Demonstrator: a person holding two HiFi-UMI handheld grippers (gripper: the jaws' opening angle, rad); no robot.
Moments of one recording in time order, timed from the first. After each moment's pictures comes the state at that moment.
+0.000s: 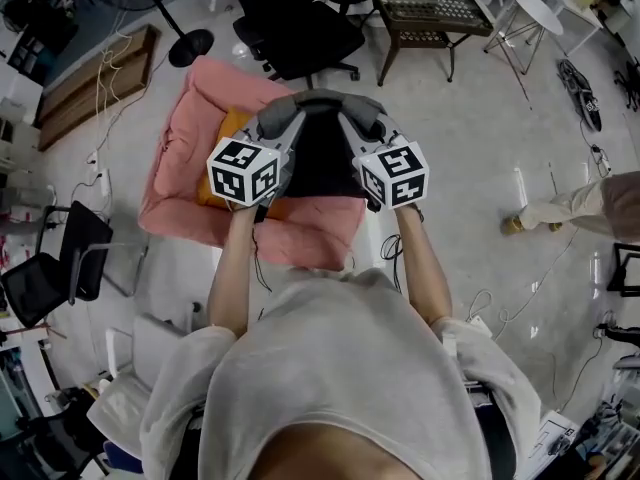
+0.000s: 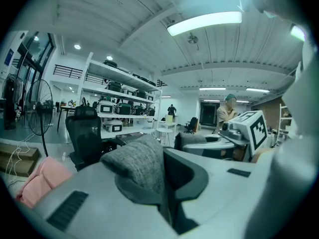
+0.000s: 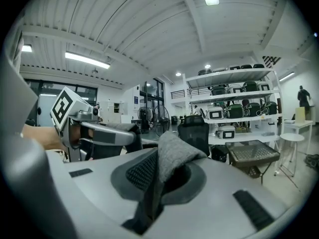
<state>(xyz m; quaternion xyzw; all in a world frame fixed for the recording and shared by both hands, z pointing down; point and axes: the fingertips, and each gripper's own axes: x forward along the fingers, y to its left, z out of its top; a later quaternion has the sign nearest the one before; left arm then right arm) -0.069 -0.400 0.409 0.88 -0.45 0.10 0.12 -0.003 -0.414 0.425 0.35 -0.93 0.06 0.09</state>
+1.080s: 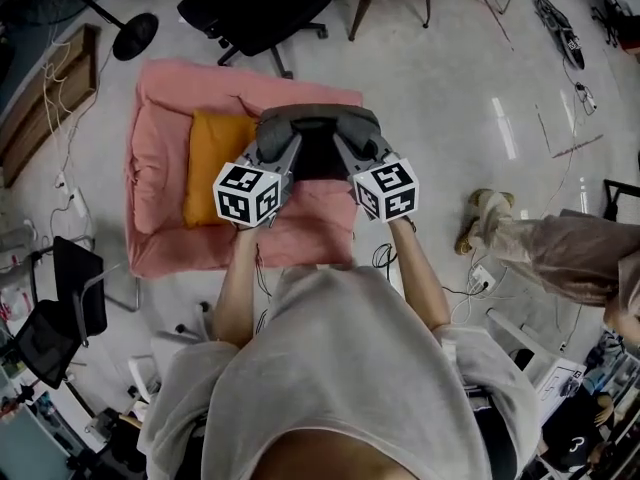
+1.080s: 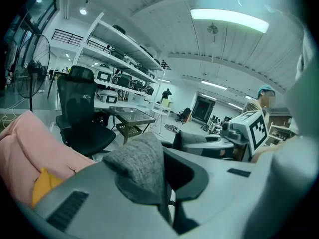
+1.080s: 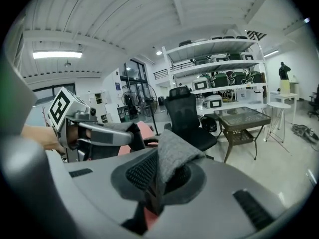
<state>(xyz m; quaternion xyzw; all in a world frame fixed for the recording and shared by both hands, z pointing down) -0.092 -0.467 0.556 0.88 -0.38 0.14 0.25 -0.021 -0.470 0.571 0.40 -0.88 0.19 0.16</state>
